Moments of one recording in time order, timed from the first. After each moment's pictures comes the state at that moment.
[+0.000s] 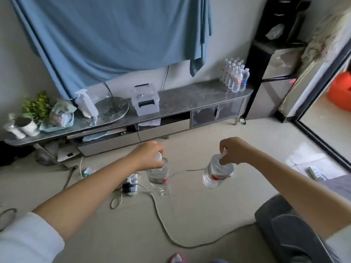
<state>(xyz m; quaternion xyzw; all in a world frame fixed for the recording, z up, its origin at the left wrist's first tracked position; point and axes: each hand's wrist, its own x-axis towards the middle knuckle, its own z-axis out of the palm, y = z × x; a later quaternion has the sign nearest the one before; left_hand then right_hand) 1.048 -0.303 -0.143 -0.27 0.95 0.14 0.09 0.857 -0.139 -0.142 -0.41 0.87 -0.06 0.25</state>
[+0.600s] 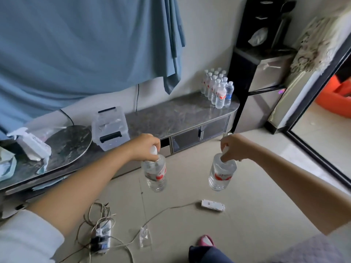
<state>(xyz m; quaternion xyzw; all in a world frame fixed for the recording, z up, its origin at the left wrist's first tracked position) 0.719 -0.469 -0.134 -0.19 0.96 0.18 0.12 0.542 -0.264 -0.150 -0.37 0.89 -0.08 0.24</state>
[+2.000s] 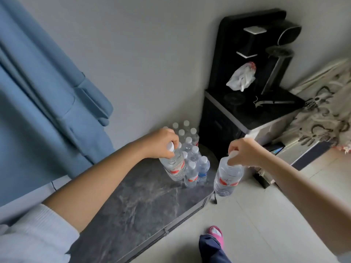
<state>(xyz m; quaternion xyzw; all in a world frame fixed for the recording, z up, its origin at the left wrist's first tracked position) -0.014 -0.690 -0.128 -0.02 0.98 0.17 0.09 -0.129 -0.466 -0.149 -0.28 0.92 -0.15 0.22</state>
